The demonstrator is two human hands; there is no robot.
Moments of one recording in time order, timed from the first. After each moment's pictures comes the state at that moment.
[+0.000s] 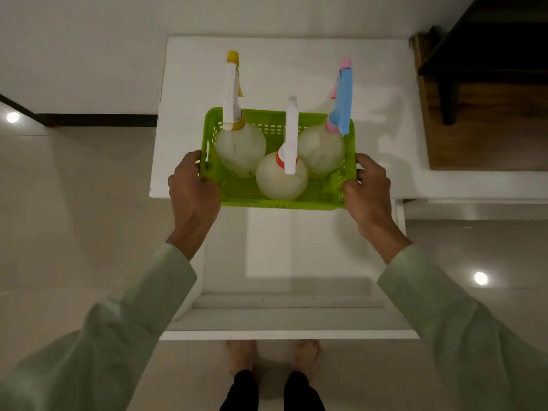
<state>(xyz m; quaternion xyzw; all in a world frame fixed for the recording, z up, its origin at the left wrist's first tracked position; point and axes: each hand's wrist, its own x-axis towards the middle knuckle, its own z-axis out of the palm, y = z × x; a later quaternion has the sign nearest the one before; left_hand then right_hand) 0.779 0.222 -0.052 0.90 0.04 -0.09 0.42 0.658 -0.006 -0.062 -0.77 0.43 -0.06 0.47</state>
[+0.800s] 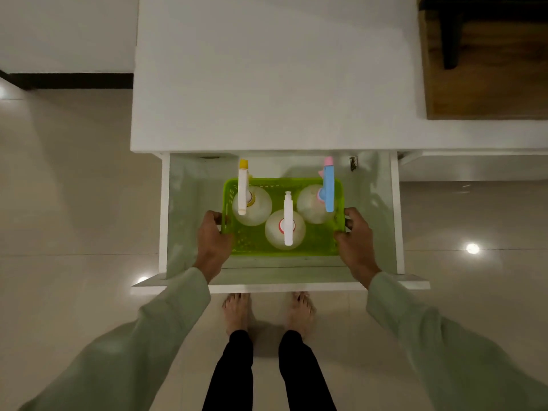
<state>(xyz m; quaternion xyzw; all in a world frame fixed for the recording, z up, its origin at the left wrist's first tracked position) 0.639 0.269 -0.174 0.87 0.11 -0.28 0.39 0.502 0.036 -0.171 -0.74 0.46 0.02 0.49</state>
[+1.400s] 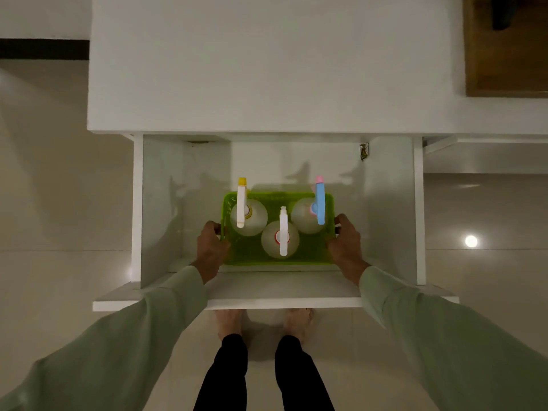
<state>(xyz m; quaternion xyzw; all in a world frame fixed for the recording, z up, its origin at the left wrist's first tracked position) 0.634 0.278 -0.293 0.85 0.18 -0.36 0.34 0.506 0.039 -0.277 -0.72 0.52 0.15 0.44</state>
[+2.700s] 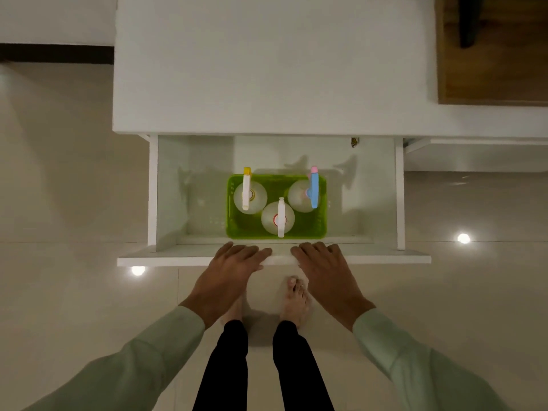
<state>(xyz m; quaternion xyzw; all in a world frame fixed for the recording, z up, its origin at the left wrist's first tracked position) 0.576 0.296 -0.162 0.84 -0.43 -0.31 0.08 0.463 0.097 -0.159 -0.97 0.03 0.22 0.08</state>
